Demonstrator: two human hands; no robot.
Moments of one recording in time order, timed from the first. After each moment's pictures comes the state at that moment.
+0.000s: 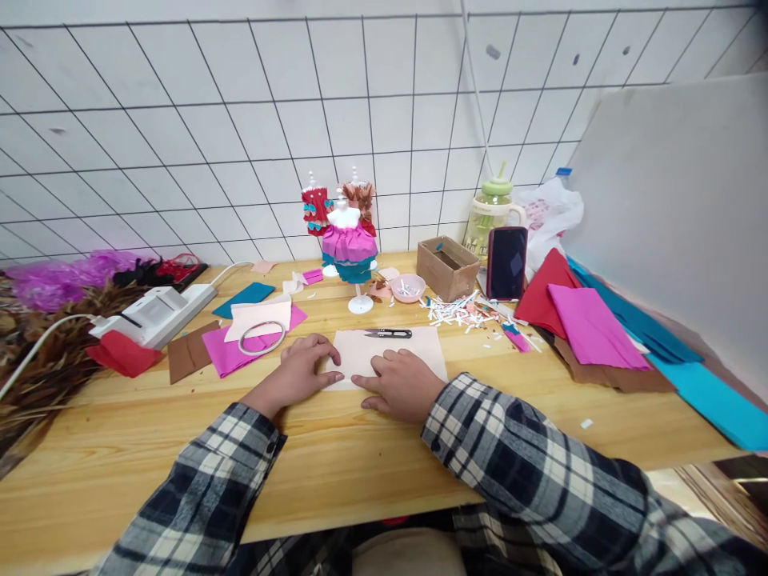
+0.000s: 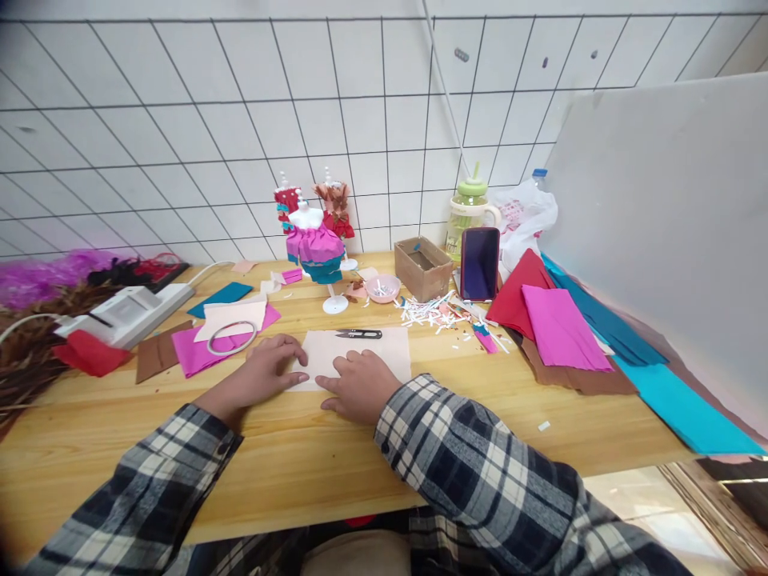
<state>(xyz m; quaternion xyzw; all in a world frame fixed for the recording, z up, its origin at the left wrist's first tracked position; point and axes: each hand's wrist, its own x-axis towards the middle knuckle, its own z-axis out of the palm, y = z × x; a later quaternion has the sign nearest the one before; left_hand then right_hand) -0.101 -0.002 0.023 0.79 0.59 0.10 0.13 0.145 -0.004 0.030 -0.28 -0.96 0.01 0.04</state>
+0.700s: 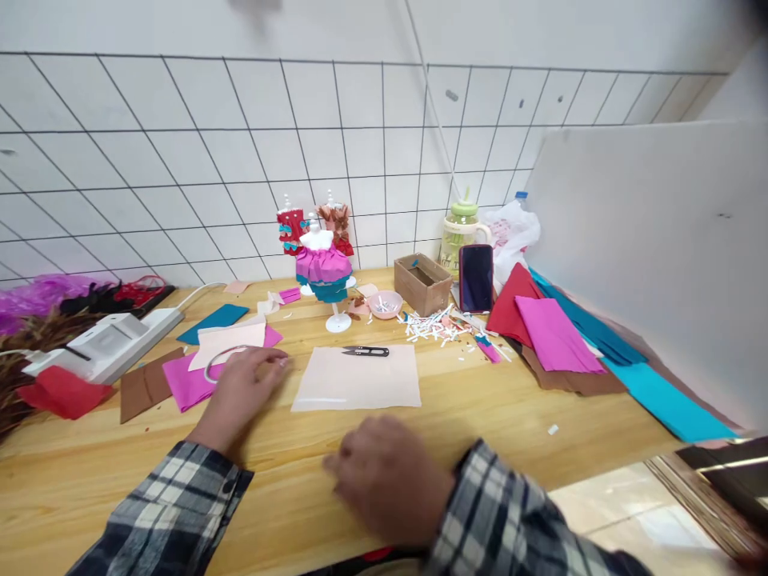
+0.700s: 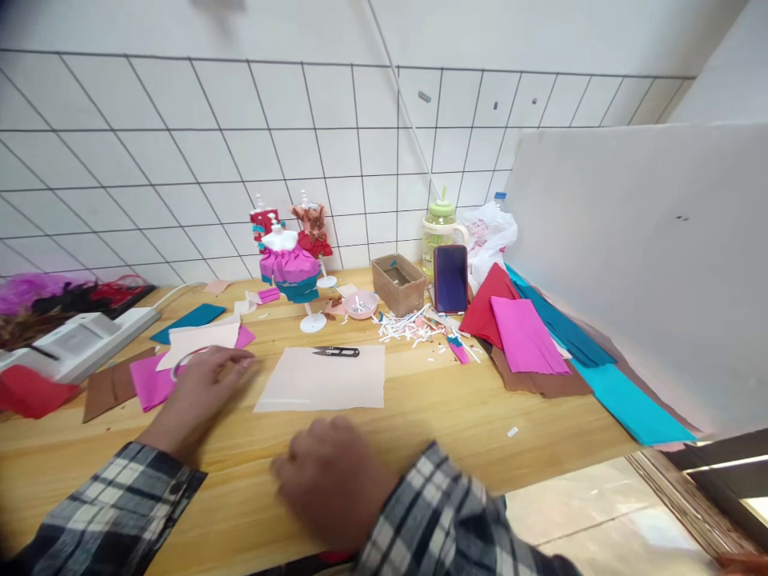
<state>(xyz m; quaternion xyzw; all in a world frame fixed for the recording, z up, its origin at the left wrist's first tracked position) -0.131 0.007 0.036 0.73 0.66 0.19 -0.01 0.155 -0.081 0.031 -0.27 -0.95 0.03 0.17</state>
